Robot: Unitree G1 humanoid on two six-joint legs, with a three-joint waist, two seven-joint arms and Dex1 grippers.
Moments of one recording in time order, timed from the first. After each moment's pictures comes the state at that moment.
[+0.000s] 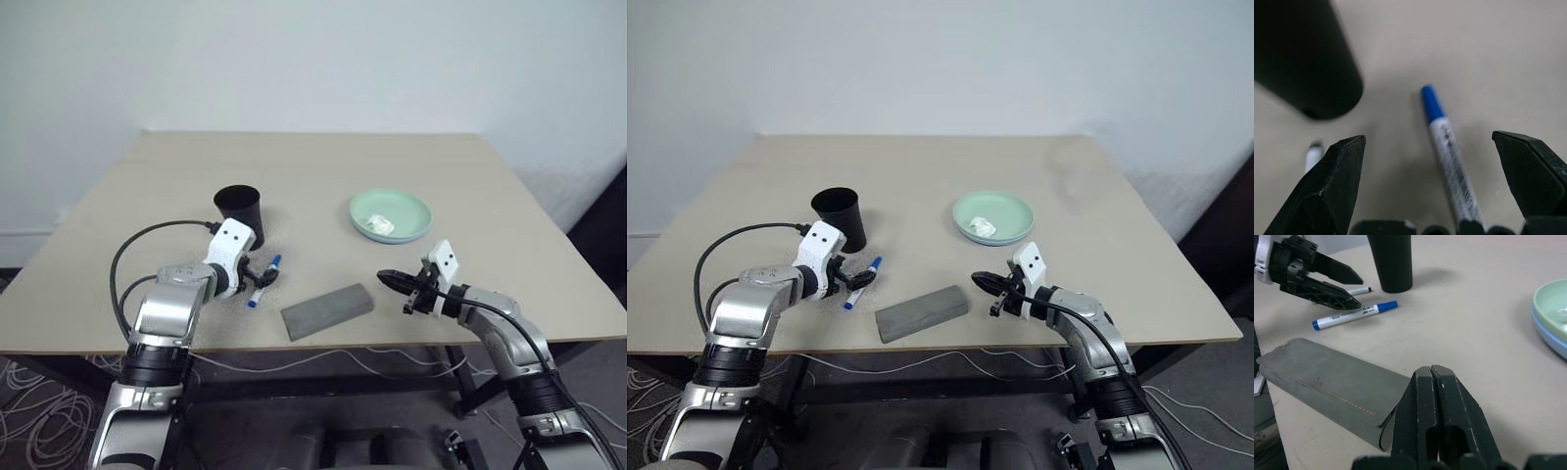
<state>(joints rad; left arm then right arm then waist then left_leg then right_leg) -0.42 0.48 0.02 -0.04 -0.03 0.96 -0.61 -0.31 -0.37 0.11 0.09 0.32 0.34 0.84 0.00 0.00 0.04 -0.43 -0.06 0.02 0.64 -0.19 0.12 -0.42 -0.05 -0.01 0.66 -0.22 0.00</state>
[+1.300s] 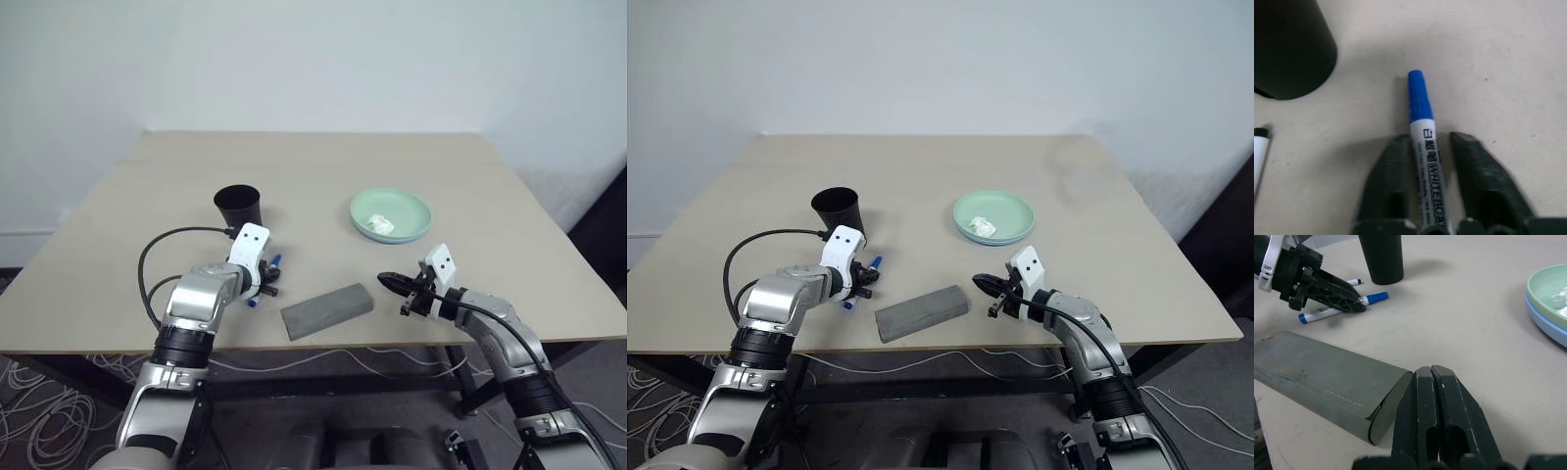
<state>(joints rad) -0.54 0.39 -0.05 0.12 -0.10 1.05 -0.43 -0.30 -0.36 0.12 0.11 0.31 0.32 0.79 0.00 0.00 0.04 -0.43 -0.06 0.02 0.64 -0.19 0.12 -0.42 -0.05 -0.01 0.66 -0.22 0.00</state>
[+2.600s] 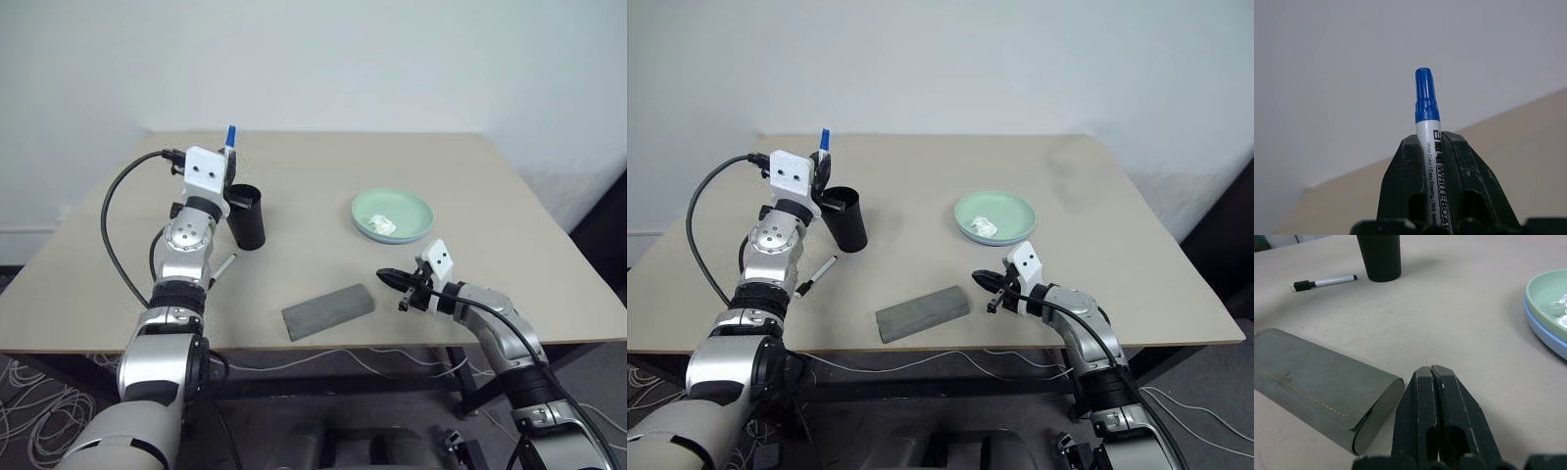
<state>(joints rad) -0.87 0.41 0.12 1.01 0.03 -0.44 -0.21 -0.35 -0.36 0.12 0.16 0.27 0.30 0.80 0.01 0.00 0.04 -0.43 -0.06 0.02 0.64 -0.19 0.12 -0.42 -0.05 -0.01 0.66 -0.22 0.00</state>
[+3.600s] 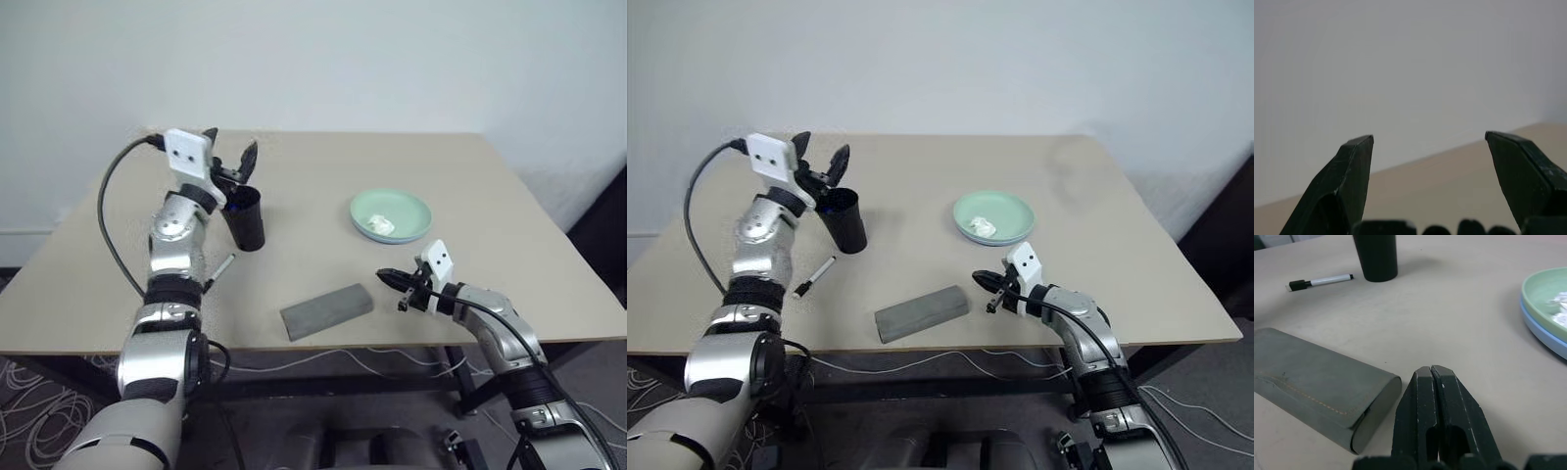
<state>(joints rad) -0.83 0.45 0.20 0.72 -0.27 -0.19 -0.58 -0.34 -0.35 0.13 0.16 0.27 0.30 0.79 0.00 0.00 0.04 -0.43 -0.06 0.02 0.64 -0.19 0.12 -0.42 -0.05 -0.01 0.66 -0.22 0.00</state>
